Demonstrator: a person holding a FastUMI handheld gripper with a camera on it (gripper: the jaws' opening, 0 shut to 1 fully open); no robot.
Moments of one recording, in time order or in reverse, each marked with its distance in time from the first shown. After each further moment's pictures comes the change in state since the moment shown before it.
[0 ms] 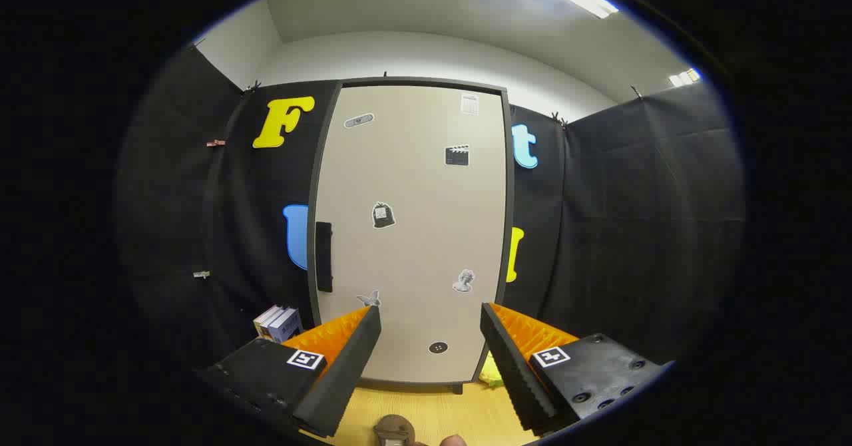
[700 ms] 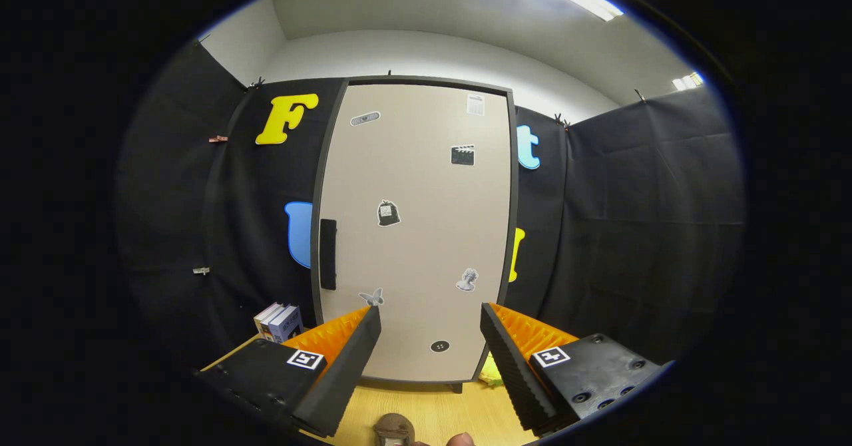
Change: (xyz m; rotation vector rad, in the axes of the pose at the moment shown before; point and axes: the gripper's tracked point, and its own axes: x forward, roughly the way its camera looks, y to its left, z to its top) arm -0.002 0.009 -0.001 -0.014 0.005 0.002
